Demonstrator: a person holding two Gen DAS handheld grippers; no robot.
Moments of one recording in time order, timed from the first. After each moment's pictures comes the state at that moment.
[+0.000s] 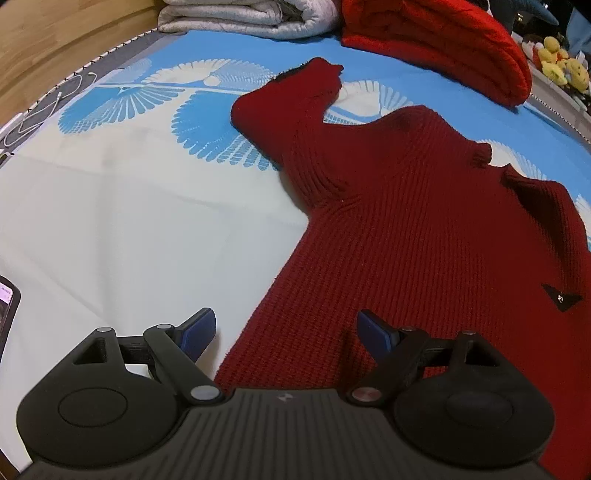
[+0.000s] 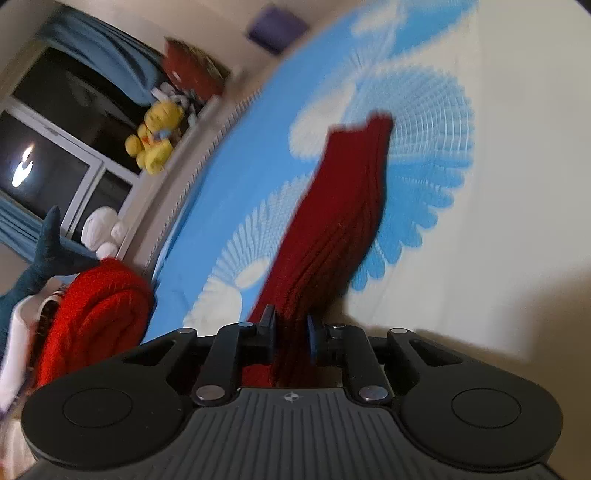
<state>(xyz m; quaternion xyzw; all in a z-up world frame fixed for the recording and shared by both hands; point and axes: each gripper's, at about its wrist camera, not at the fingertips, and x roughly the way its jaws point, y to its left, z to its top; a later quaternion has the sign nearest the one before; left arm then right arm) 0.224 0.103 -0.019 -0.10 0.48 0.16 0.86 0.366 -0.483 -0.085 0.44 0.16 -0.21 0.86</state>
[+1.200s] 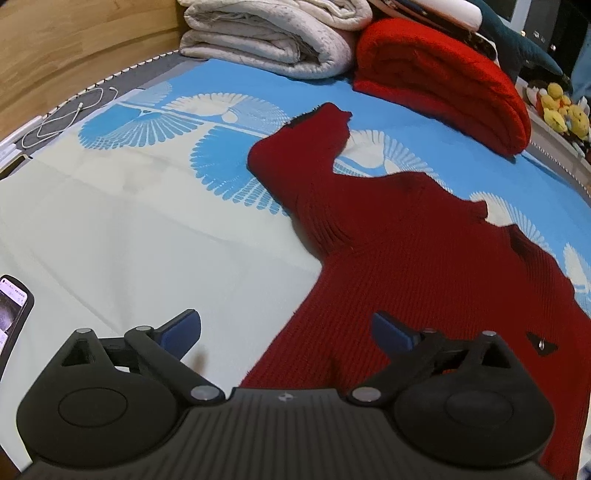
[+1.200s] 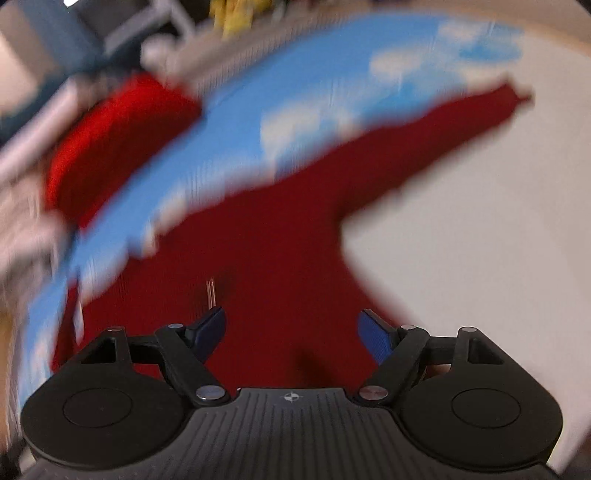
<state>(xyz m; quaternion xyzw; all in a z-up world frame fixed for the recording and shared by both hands) 0.209 0.110 0.015 -0.13 0.42 0.17 0.88 0.183 -0.254 -0.012 0.28 0.43 -0.11 0.85</state>
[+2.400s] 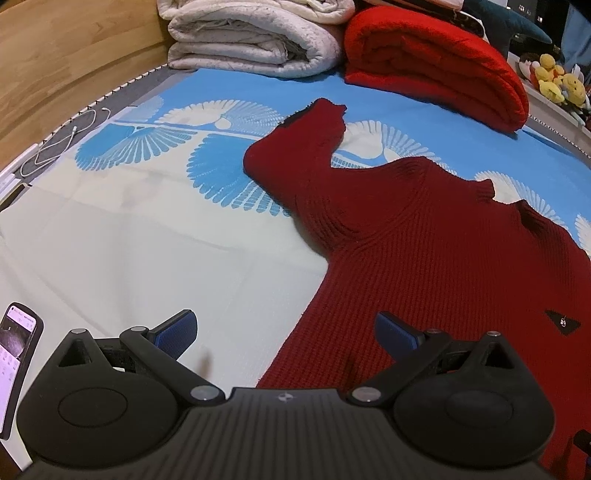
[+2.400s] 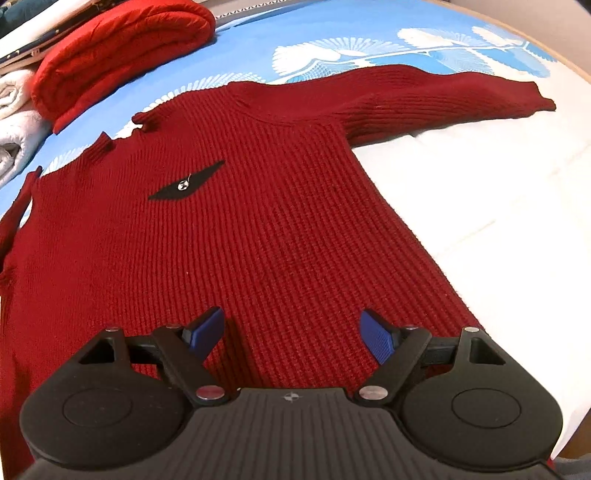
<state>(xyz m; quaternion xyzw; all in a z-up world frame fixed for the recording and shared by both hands) 0.218 0.108 0.007 -0.08 0.43 0.17 0.88 0.195 -0.217 -0.043 0.17 0.46 -0.12 0.86</state>
